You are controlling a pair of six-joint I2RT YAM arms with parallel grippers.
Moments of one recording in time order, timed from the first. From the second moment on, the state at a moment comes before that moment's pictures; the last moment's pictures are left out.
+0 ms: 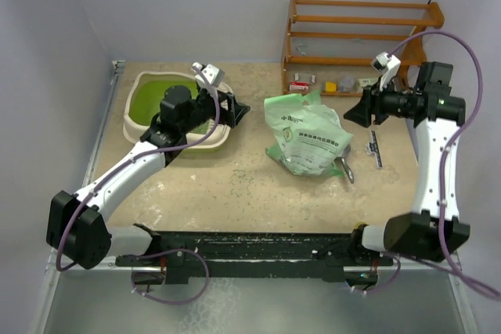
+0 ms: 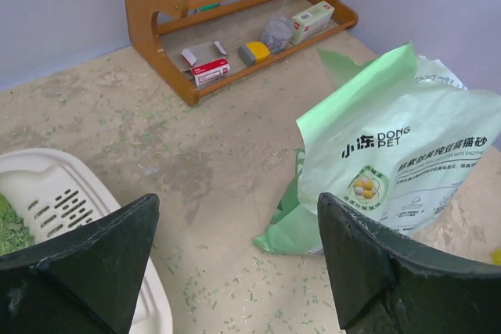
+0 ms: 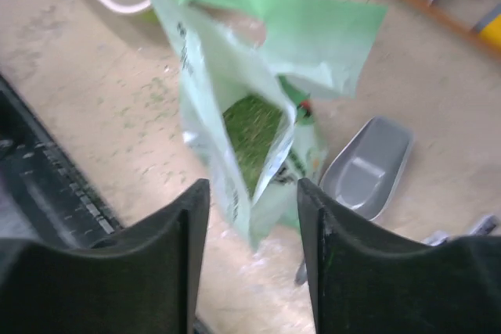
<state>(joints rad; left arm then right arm) -0.50 1.33 1.08 0.12 0.28 -0.16 -0.27 1.42 1.60 -1.26 -0.94 -0.60</state>
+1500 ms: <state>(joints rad) -0.63 1.84 0.79 1.01 0.34 0.06 -0.70 1.63 1.14 -1.53 -1.27 -1.61</state>
